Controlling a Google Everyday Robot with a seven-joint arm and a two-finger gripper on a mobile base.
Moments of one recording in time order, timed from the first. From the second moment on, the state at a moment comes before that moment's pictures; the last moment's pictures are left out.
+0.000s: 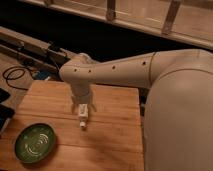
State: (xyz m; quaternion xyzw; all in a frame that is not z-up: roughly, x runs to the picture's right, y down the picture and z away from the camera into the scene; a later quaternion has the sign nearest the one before) arm -0.103 0.101 0.703 -0.26 0.23 0.64 0.68
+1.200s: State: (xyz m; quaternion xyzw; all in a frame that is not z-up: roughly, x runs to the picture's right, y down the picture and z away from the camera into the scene) arm -0.133 0.081 0.715 -0.25 0.23 0.62 0.71
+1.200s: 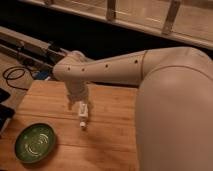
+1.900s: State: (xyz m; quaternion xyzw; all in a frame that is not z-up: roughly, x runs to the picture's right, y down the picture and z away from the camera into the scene) arm -0.181 0.069 0.742 -0.25 0.25 0.59 0.73
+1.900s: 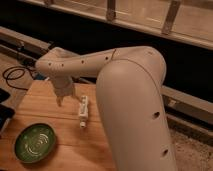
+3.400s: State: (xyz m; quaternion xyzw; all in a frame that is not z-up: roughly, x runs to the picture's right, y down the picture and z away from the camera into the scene) arm -0.151 0.112 0.795 -0.28 0.20 0.65 0.68
